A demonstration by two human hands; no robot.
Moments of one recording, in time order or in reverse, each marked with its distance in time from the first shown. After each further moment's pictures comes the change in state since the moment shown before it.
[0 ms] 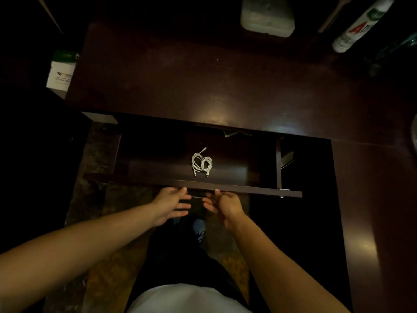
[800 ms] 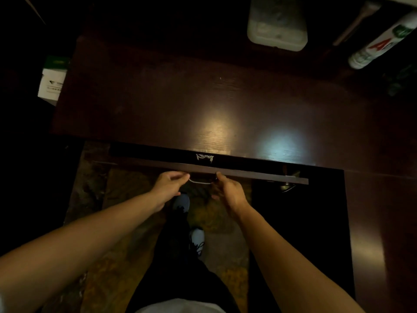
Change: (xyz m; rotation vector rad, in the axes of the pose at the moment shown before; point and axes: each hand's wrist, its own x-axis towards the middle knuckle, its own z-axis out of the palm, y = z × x) left_hand 0.063 0.109 0.000 0.183 0.146 0.272; right_hand 0.063 -0.105 0.037 -0.244 -0.007 -0.147
